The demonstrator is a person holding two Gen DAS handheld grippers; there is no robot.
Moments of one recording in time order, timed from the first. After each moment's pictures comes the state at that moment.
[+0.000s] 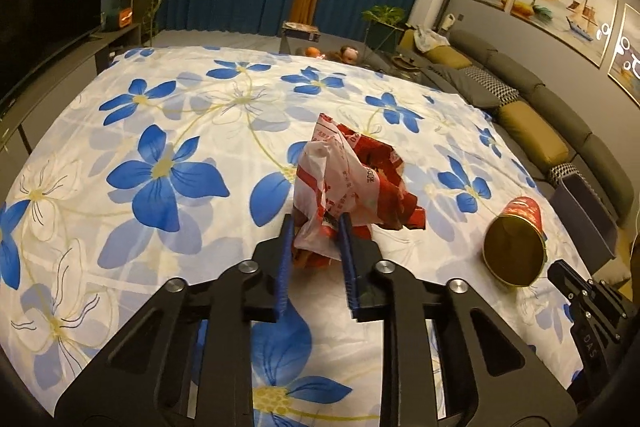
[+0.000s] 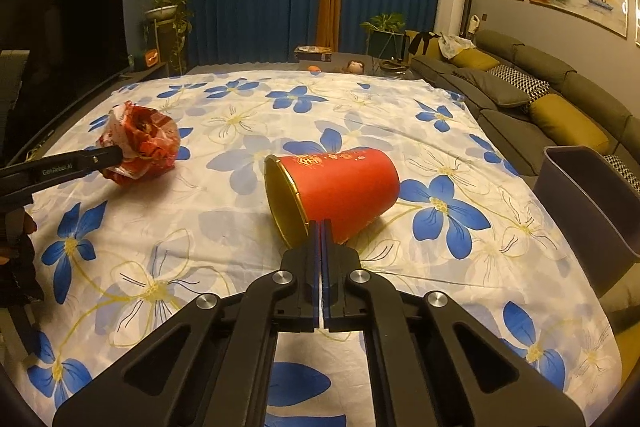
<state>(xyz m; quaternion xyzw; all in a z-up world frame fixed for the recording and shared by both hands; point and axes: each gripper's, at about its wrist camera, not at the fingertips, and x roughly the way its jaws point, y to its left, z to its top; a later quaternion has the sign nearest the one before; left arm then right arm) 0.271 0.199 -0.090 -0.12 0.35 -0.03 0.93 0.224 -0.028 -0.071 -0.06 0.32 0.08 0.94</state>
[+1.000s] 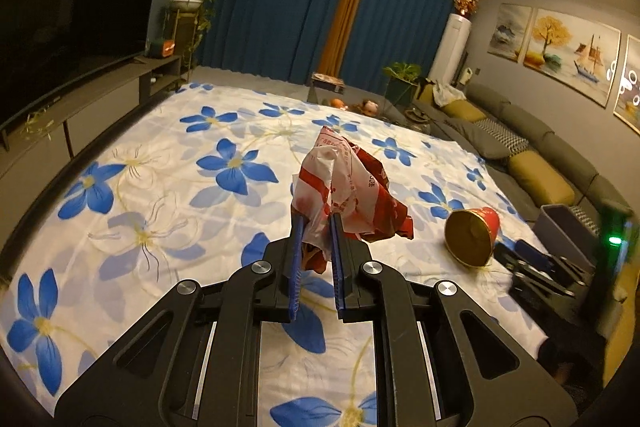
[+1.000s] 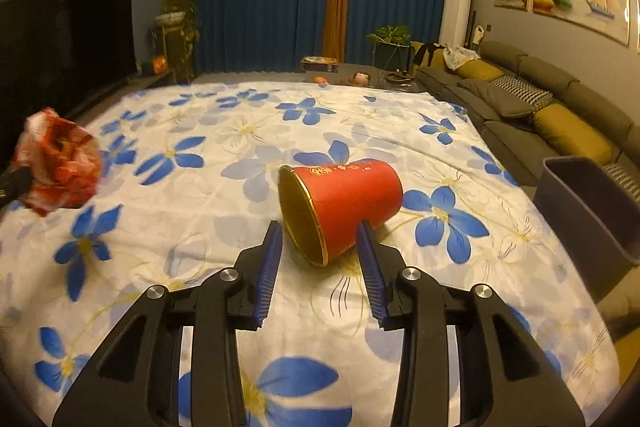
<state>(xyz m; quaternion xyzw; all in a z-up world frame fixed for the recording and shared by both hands) 0.146 0.203 -0.049 -0.15 0.26 0.03 0.95 0.218 -0.019 -0.064 -0.07 0.30 0.08 0.95</state>
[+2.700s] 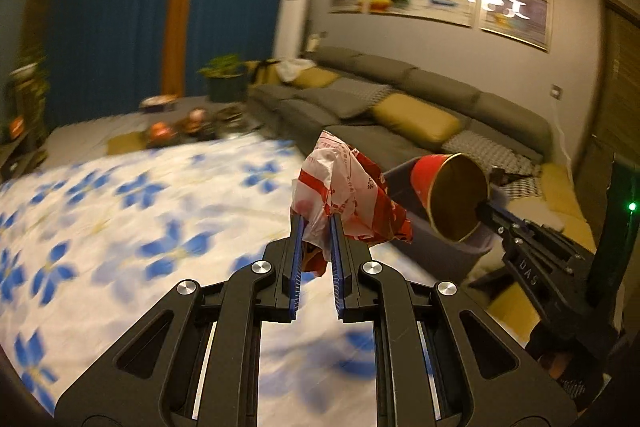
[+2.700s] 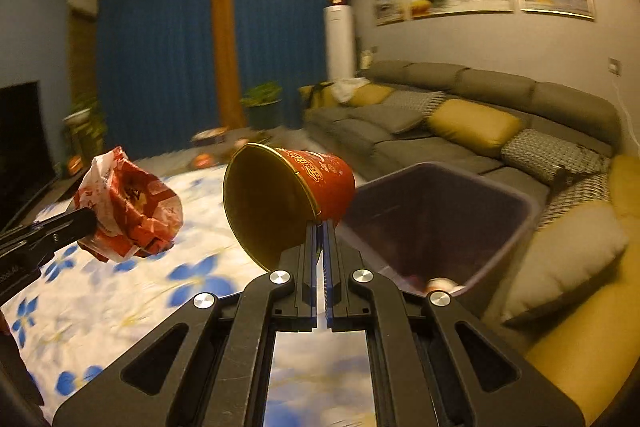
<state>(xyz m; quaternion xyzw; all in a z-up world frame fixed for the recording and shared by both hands) 0.236 -0.097 0.012 -0.02 0.23 -0.24 0.94 0.182 -0.273 0.006 0.05 0.20 -0.08 0.98</state>
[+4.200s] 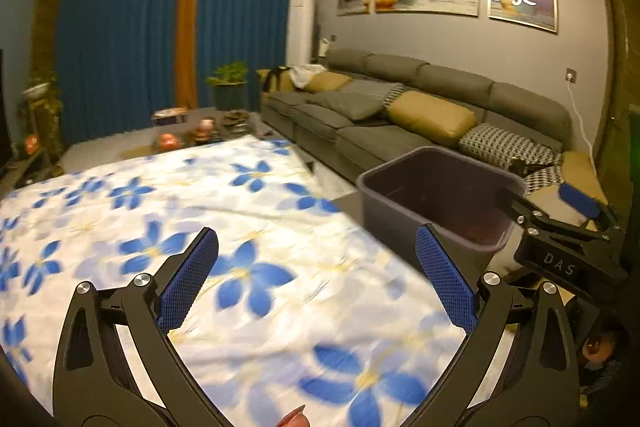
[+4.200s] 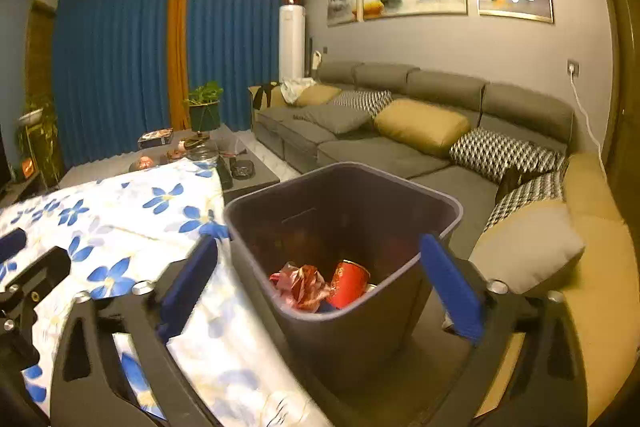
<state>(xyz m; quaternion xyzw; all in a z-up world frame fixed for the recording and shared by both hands) 0.214 -0.137 -0.018 0.01 0.22 -0.17 0.96 0.175 -0.320 -0.006 0.02 0.20 -0.16 0.97</state>
